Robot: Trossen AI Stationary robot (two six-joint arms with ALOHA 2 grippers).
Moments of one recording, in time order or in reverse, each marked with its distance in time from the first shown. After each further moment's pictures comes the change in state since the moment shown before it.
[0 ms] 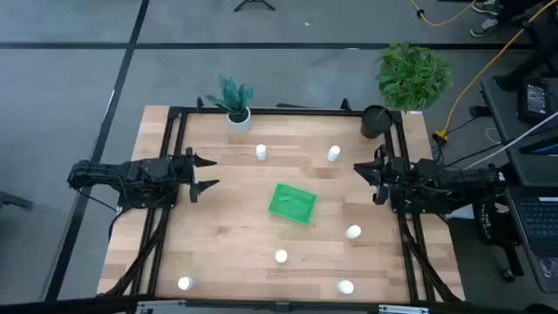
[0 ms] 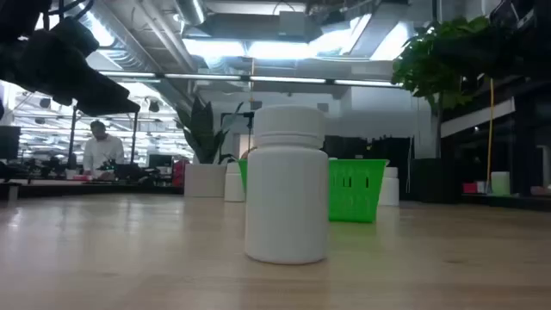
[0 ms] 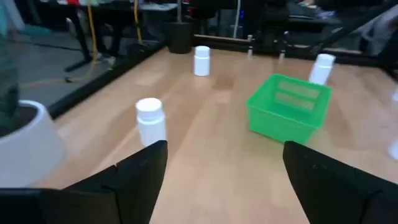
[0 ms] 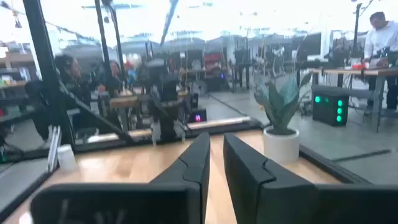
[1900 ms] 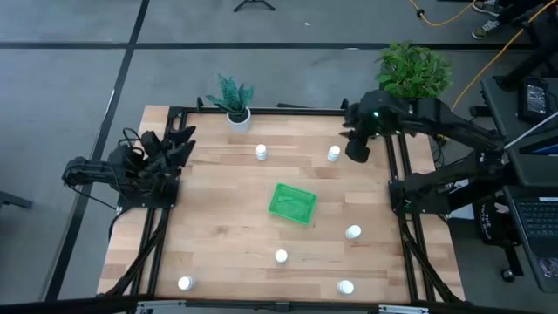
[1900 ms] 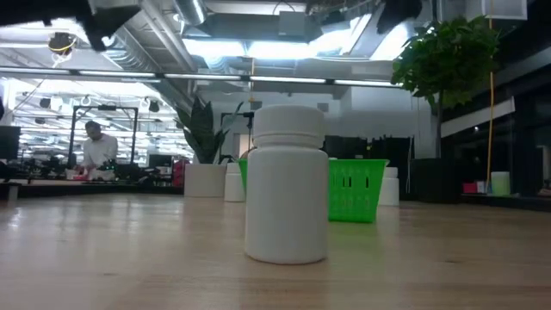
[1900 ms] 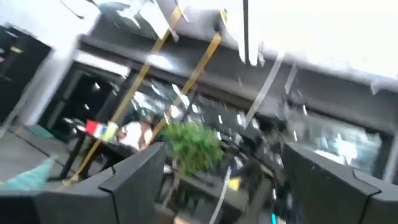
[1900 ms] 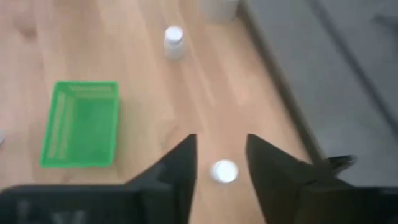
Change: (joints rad) left arm 0.001 0.130 0.106 0.806 -0.162 -0.075; right arm -0.366 1.180 1.491 -1.374 -0.145 -0.051
